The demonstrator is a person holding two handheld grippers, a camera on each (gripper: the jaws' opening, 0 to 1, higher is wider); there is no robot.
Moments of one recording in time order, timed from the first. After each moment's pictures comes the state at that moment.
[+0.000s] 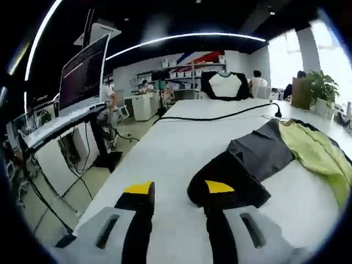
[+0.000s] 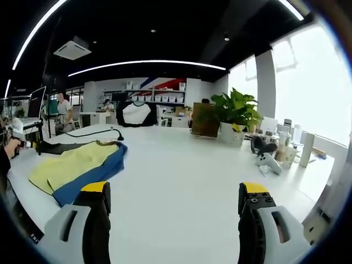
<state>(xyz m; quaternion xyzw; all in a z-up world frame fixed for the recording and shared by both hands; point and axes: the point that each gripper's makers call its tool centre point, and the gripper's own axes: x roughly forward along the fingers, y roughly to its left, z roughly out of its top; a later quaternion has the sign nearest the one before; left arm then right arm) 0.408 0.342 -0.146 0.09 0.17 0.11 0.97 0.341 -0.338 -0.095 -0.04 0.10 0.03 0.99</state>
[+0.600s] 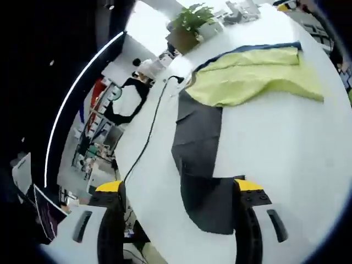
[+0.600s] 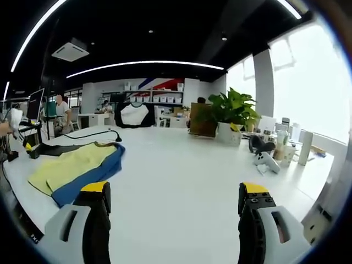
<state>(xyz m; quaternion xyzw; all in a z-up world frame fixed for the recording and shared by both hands) 0.405 0.282 -0.128 0.50 0.28 -0.20 0.80 0.340 -0.349 -0.093 -0.04 0.09 0.02 0.99</state>
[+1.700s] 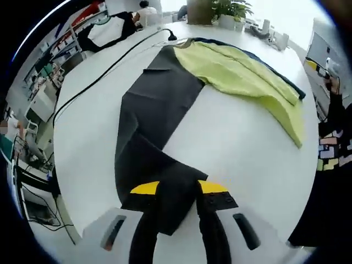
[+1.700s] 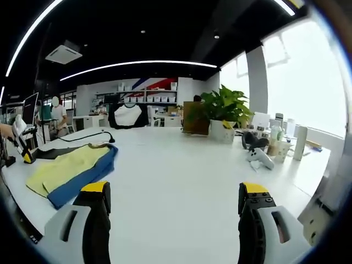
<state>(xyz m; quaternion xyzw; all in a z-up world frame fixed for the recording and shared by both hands) 0.388 0.264 -0.193 0.17 0.47 -0.25 0.83 0.337 -0.367 -0.095 -0.02 0.10 0.00 0.99</state>
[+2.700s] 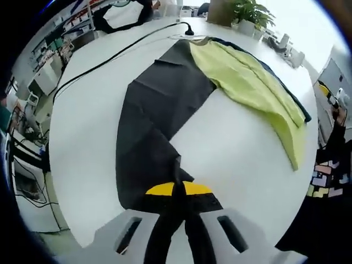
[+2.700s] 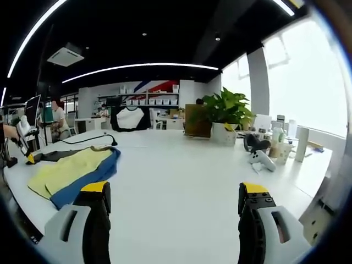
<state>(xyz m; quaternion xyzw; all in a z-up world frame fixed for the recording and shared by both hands) 0.386 0.256 -0.193 0.10 0.50 -0.20 0.84 0.338 -0.364 -0.089 -0.02 0.09 0.01 1.00</state>
